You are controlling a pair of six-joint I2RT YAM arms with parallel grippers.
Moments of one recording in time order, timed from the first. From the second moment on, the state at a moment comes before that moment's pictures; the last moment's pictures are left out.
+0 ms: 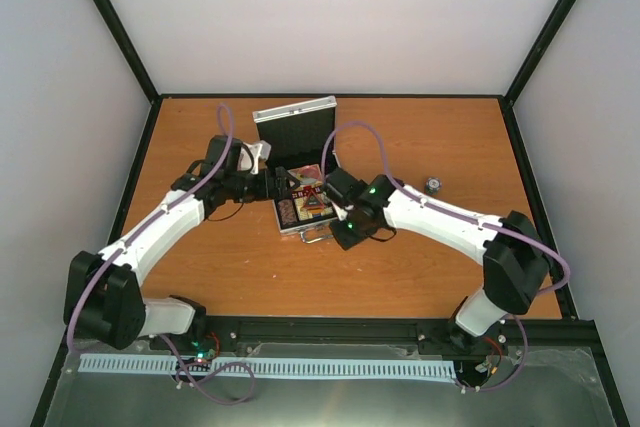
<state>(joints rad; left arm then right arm) -0.36 1.28 0.92 -0.40 0.46 -0.47 0.89 1.59 1.17 -0.95 -0.03 0.30</state>
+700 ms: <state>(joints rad) -0.36 1.40 0.99 -0.33 0.98 -0.59 0.89 1.43 1.24 -0.63 -0.11 -0.06</state>
